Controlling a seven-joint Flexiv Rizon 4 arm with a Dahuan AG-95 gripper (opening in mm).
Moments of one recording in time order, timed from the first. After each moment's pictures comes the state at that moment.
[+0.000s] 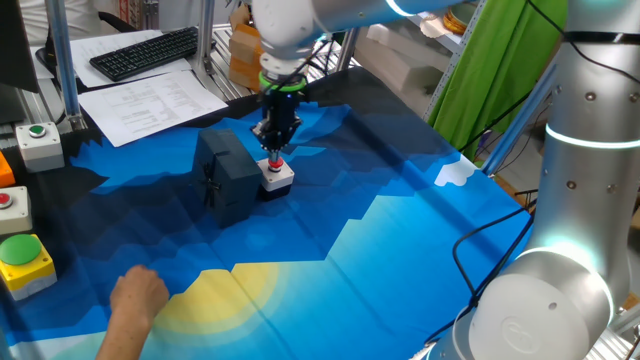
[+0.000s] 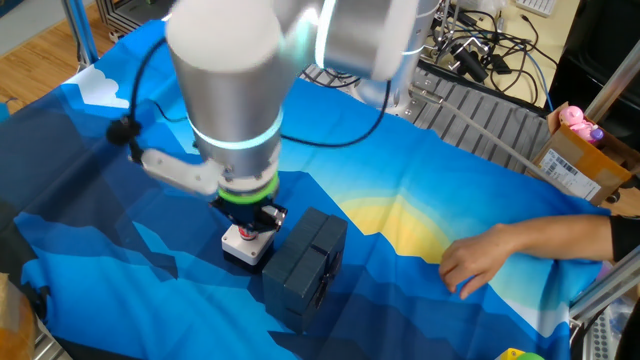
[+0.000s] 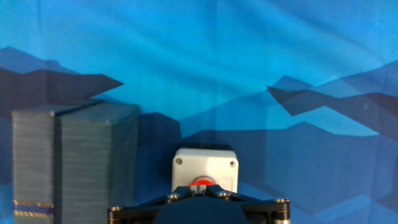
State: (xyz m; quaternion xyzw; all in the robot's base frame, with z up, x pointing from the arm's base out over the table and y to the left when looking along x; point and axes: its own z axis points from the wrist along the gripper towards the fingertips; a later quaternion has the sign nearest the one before) arm 0.591 -0.007 0.091 0.08 -0.99 0.02 0.06
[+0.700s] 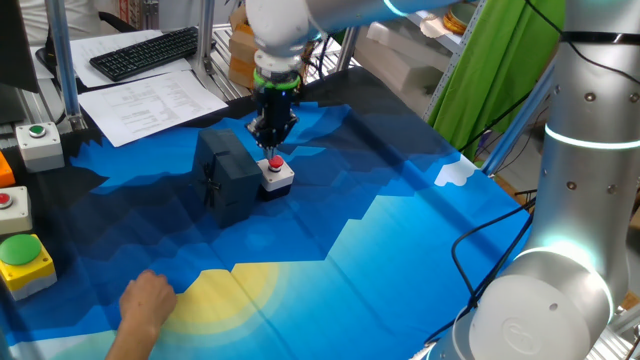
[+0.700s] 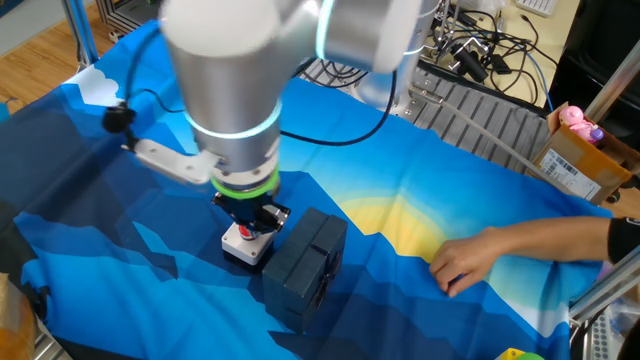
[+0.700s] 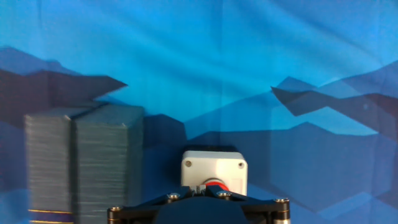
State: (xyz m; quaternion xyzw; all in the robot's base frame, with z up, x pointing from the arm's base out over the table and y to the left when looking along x) arm 0.593 0.005 0.105 0.04 -1.00 -0.02 0.06
